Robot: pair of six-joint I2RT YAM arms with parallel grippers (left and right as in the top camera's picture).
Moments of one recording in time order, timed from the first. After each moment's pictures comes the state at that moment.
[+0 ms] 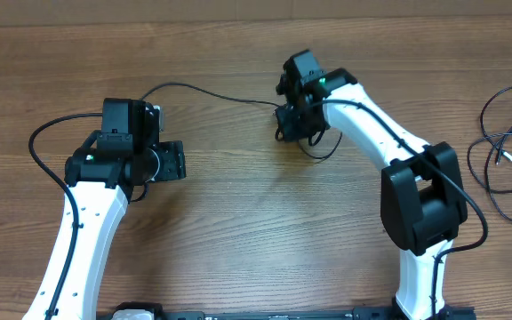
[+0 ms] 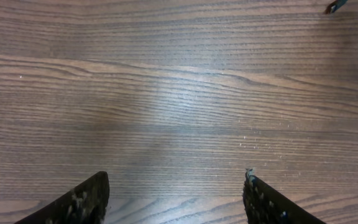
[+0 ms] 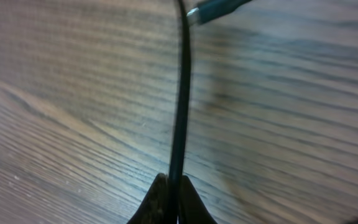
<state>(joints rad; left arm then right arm) -0.06 1.33 1.10 -0.90 0.09 -0.18 0.42 2.11 1.71 -0.93 -0.15 0.13</state>
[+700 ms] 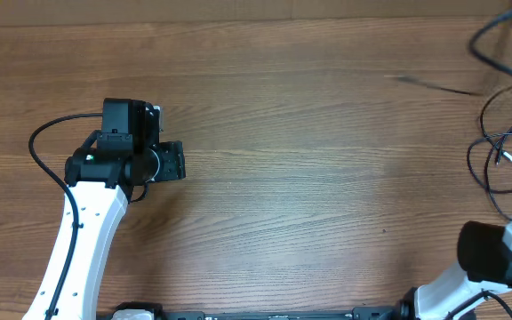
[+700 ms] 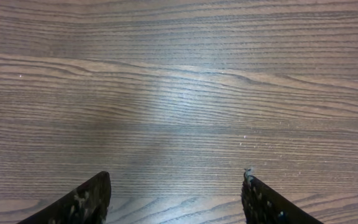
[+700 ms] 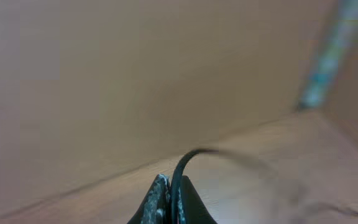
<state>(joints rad) -0.06 1.33 1.10 -0.91 0.09 -0.18 -0.20 1.85 2.53 -1.12 0.00 0.22</state>
